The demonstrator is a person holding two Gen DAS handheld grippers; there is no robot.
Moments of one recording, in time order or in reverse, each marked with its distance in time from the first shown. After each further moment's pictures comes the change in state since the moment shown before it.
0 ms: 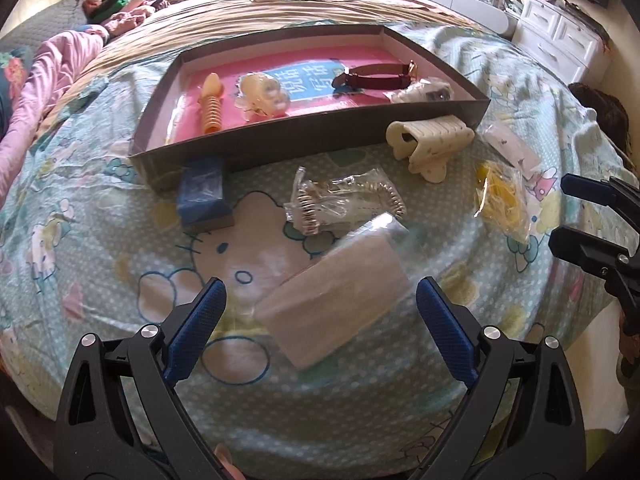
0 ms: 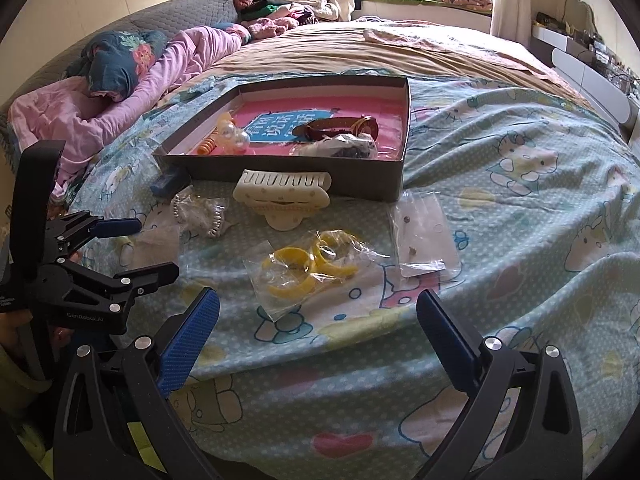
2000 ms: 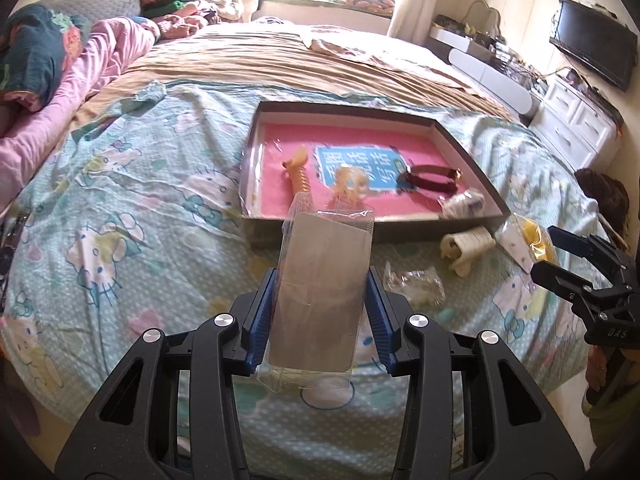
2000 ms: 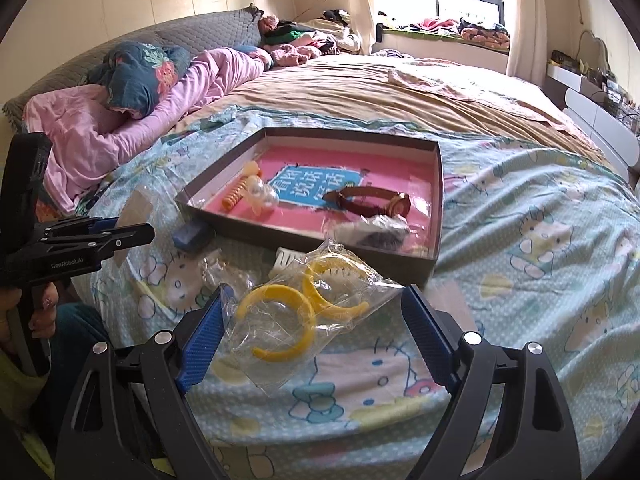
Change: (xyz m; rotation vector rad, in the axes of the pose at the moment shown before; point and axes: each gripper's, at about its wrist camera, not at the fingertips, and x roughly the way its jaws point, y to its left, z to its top) left arm -0.055 0.069 0.021 -0.203 -0.183 -0.012; right arm -0.007 0.027 0.049 -0.085 -0.121 0.012
